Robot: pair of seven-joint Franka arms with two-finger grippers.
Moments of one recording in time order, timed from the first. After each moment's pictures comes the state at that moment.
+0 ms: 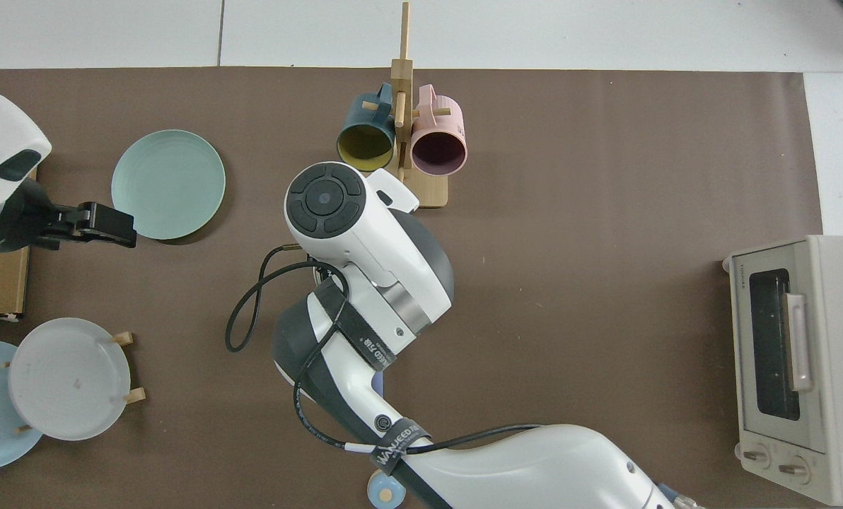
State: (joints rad) left arm 0.07 0.05 -0.11 -1.60 -0.05 1.63 0.00; right arm 0.69 0.70 -0.03 -1.10 0.02 1.79 0.65
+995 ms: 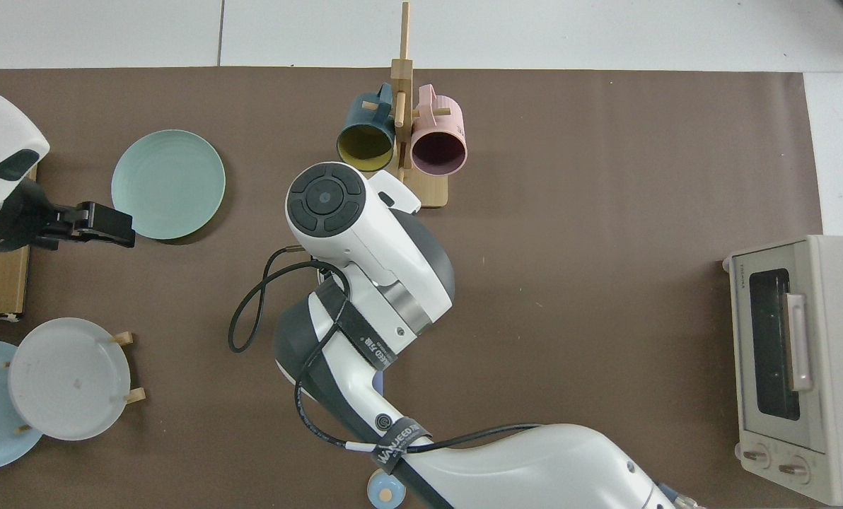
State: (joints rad) left arm 0.07 0.05 -0.11 -1.60 -0.05 1.63 0.00; right arm 0.69 0.70 -0.03 -1.10 0.02 1.77 0.65
